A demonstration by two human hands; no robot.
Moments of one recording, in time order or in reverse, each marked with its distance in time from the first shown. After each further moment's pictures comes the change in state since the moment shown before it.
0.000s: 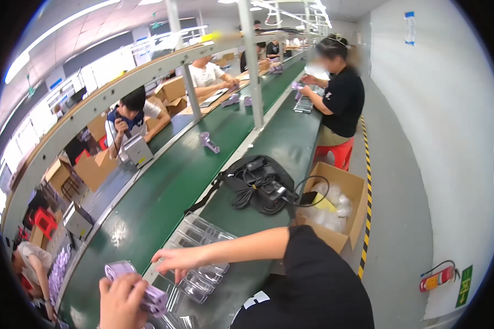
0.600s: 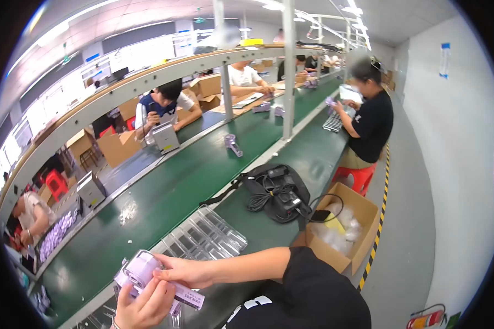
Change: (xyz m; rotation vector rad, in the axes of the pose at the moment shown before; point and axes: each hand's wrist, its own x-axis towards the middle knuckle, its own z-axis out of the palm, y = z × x) left_hand -0.035 0.057 0.017 0.557 0.248 0.187; right_hand -0.027 -0.016 0.071 0.651 -0.319 -0.233
